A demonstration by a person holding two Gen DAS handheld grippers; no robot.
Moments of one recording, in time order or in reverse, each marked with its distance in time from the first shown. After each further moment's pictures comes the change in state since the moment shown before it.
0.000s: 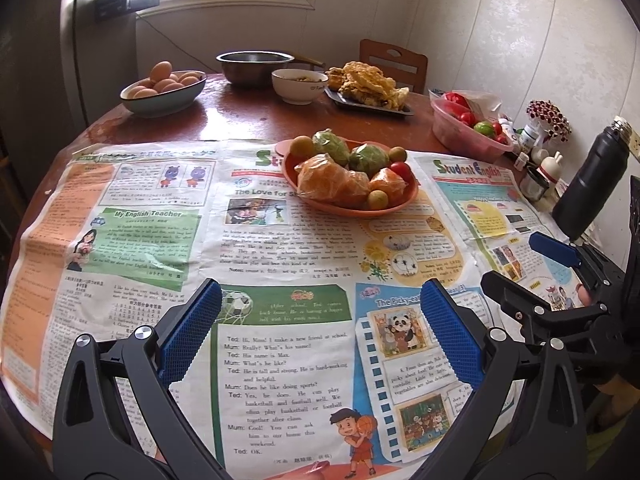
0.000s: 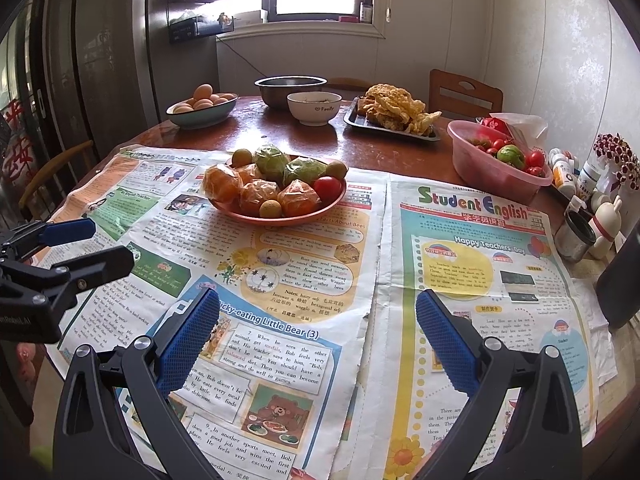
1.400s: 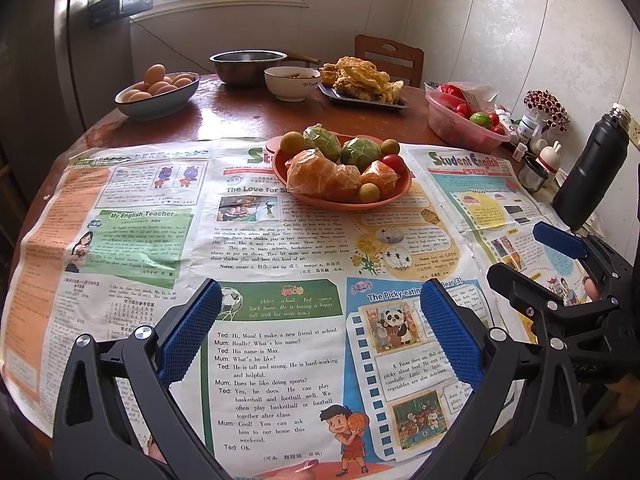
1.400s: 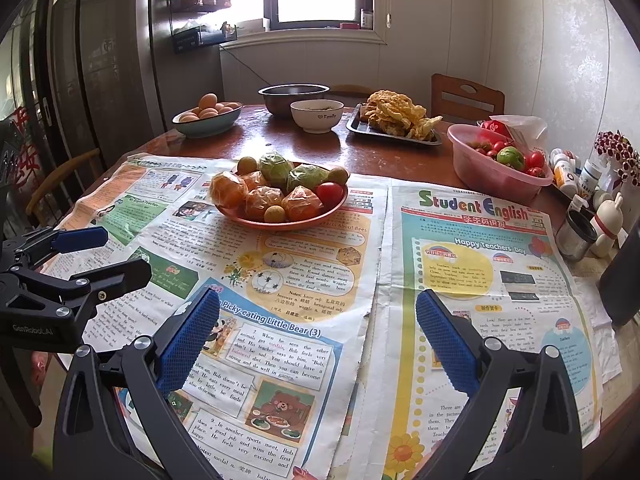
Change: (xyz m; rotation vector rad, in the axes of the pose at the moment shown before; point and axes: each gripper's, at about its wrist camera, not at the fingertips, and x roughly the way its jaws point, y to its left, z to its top) left arm 0.002 -0.010 -0.004 0.030 0.005 0.003; right arm -0.012 0.000 -0.003 0.008 -0.035 0.024
